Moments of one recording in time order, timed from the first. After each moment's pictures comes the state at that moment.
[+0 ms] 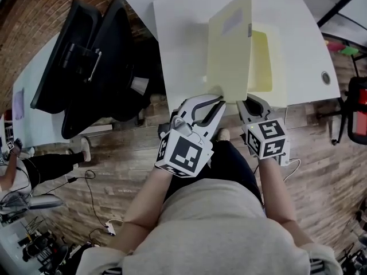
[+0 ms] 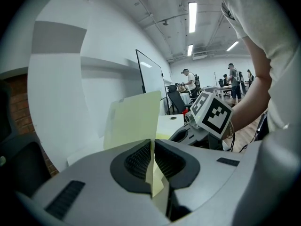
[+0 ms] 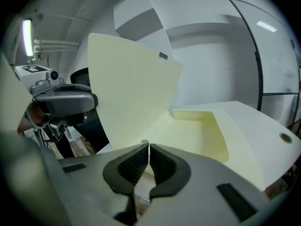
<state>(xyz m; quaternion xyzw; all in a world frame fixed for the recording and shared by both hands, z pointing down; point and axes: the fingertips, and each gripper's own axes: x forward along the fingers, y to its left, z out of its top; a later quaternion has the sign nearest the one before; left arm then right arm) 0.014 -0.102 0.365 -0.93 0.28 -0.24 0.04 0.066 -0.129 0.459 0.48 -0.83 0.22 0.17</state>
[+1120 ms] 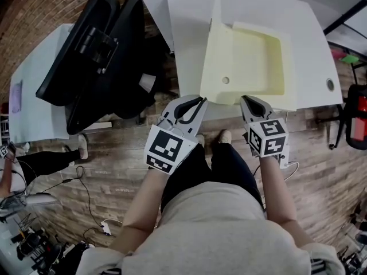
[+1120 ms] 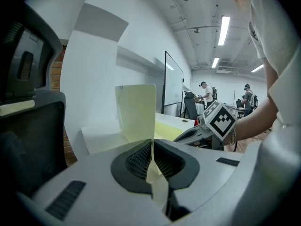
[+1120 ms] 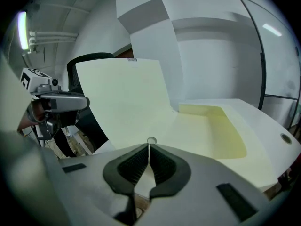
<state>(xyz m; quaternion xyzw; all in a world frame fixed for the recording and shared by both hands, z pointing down) -0.087 -0.114 0.382 -0.91 0.35 -0.19 -0.10 0.029 -0.130 0.474 0.48 -0.82 0.22 0.21</state>
